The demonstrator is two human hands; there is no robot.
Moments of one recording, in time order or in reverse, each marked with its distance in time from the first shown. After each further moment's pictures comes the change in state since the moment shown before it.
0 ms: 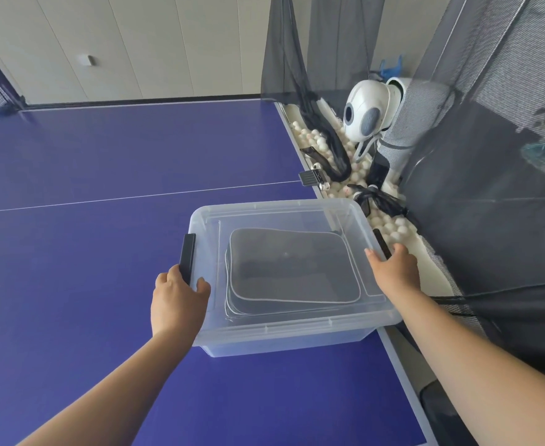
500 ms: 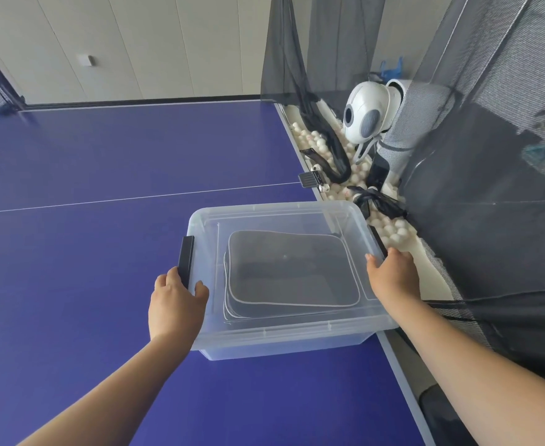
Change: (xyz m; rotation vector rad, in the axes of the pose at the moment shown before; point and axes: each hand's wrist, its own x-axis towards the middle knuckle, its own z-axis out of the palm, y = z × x) left_hand -0.001 -0.001 0.002 0.024 0.011 0.023; right_hand -0.012 -0.006 -0.003 -0.170 0.079 -0.152
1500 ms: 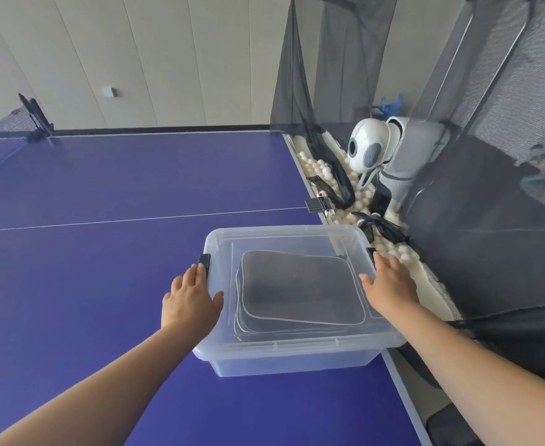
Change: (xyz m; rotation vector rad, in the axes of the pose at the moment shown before) left_hand 0.015 0.009 -0.029 0.389 -0.167 0.231; right_hand -0.004 -0.022 -0.021 -0.304 -0.114 -0.241
